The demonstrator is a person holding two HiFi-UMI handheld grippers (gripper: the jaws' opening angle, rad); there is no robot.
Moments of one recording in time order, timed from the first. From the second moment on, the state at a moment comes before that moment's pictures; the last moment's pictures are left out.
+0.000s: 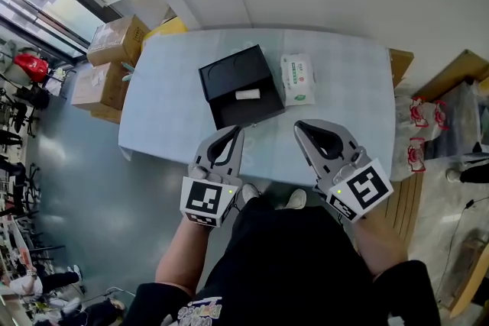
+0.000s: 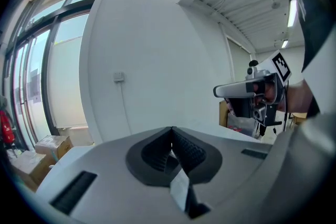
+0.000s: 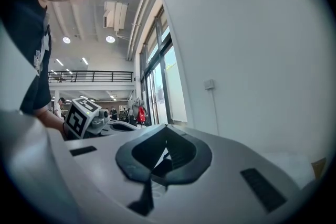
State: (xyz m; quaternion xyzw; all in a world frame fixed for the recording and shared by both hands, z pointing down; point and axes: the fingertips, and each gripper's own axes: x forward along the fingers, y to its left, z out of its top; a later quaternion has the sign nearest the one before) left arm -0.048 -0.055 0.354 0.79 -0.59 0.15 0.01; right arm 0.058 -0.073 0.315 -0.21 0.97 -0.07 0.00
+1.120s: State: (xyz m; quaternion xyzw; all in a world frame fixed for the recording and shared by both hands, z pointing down) left arm -0.081 -0.151 0.490 0.78 -0.47 0.41 -0.07; right arm 0.055 -0.135 0.350 -0.29 0.95 -0.11 -0.02
